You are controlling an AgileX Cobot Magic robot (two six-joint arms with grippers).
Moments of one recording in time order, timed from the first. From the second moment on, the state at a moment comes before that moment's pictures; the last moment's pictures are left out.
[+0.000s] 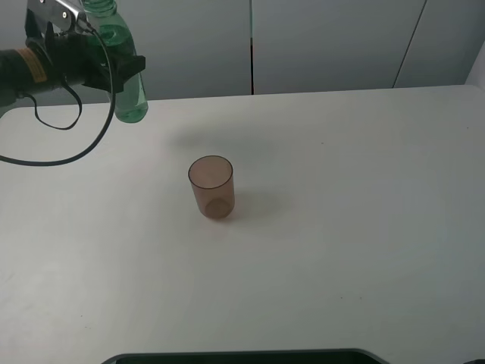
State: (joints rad) left arm -0.14 1.86 -0.93 0.91 -0.82 -0.41; right arm -0.06 0.00 -0.51 -0.01 1.11 0.12
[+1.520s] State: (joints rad) left arm -0.42 1.90 -0.96 1.11 -0.58 0.09; right arm -0.06 0.00 -0.51 -0.01 1.11 0.12
